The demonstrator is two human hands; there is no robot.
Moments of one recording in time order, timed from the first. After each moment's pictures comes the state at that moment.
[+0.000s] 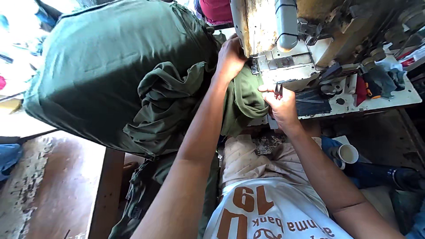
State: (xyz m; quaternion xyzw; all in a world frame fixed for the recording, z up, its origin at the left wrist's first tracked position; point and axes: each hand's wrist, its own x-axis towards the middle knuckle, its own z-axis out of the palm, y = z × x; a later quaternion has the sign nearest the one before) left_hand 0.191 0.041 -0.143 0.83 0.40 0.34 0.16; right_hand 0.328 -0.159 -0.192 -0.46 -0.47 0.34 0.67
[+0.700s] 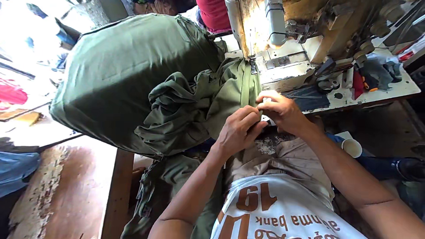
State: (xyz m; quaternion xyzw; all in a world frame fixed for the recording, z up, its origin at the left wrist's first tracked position) left_hand 0.133 -0.176 -0.164 0.90 0.17 0.37 0.14; right_hand 0.357 -0.197 -0.183 -0.42 -0.79 0.13 0.42
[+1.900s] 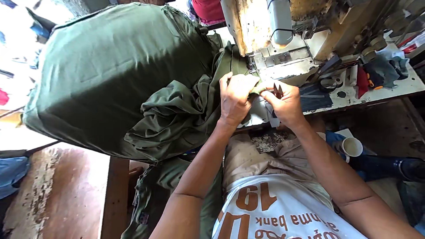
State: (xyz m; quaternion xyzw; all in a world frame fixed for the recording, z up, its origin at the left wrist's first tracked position) left_hand 0.172 -0.083 -0.186 0.86 0.30 0.40 -0.06; right_hand 0.336 -0.165 -0.177 -0.44 -0.57 0.27 0.64
